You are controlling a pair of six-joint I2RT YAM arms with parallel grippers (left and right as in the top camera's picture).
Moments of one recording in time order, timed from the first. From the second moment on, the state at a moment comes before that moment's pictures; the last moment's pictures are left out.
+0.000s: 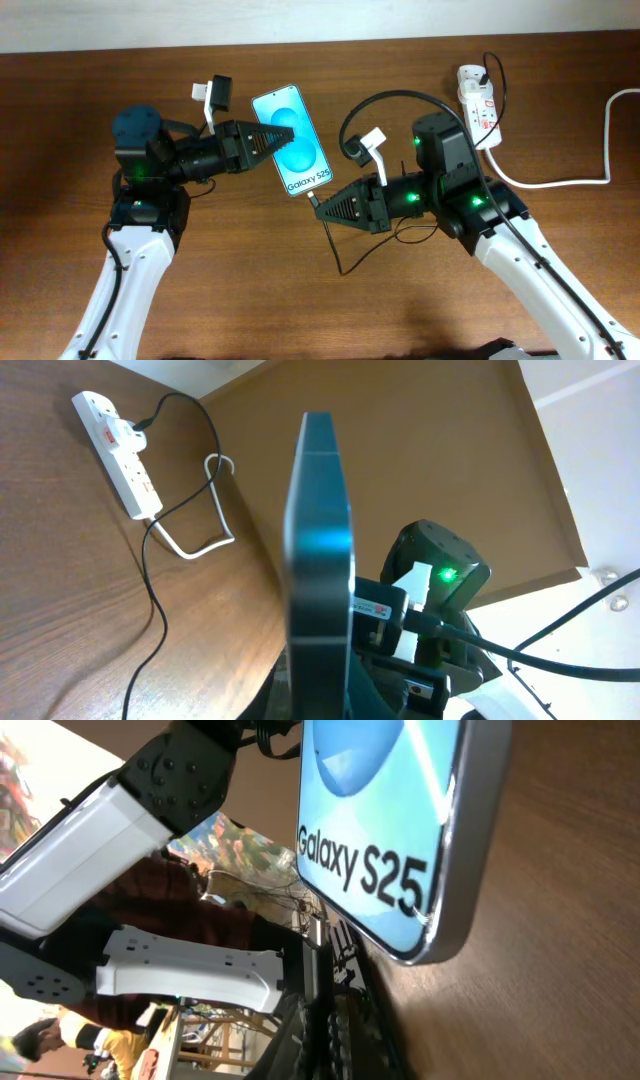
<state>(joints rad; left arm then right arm) -0.07 1.35 0.97 0.29 1.22 -1.03 0.39 1.32 1.06 -0.41 -1.19 0.36</state>
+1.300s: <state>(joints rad) -0.07 1.35 0.97 0.29 1.27 -1.04 0.39 1.32 1.06 -0.40 -1.19 0.49</state>
